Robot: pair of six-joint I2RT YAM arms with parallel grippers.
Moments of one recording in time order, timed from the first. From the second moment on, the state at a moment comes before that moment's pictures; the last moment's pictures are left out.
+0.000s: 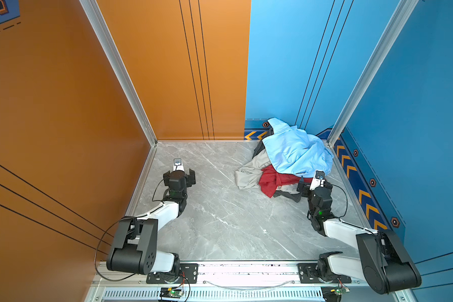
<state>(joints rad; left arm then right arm) -0.11 1.38 0.61 0.43 -0.37 -0.03 0.15 1.25 0.32 0.71 0.41 0.02</state>
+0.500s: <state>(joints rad) -0.33 1.32 0.82 0.06 -0.41 -0.18 0.14 0.97 0.67 0.03 0.40 0.17</state>
